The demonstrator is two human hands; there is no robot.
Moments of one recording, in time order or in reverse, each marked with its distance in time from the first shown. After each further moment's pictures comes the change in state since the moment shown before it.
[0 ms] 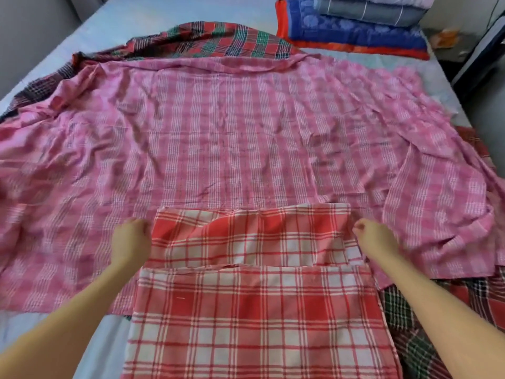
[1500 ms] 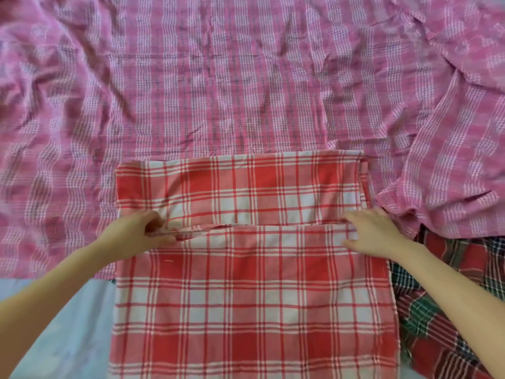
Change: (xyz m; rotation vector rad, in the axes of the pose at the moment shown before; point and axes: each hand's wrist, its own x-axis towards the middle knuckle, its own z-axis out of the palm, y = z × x) left_hand -0.018 -0.007 0.036 0.142 -0.722 0.246; right_hand -0.011 0.024 0.050 -0.506 -0.501 -0.450
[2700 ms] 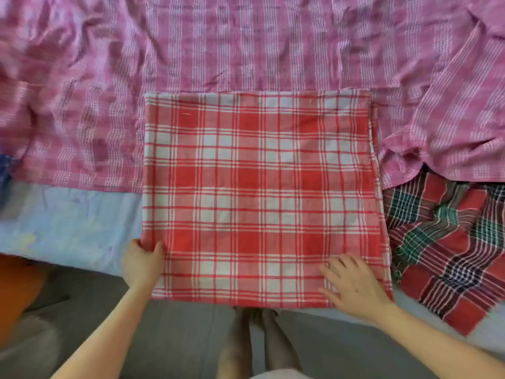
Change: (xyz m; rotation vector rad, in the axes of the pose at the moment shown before) left_hand -0.163 -0.006 0.171 -0.602 0.475 -0.845; right_hand -0.164 -0.082 0.176 -0.107 0.427 -0.381
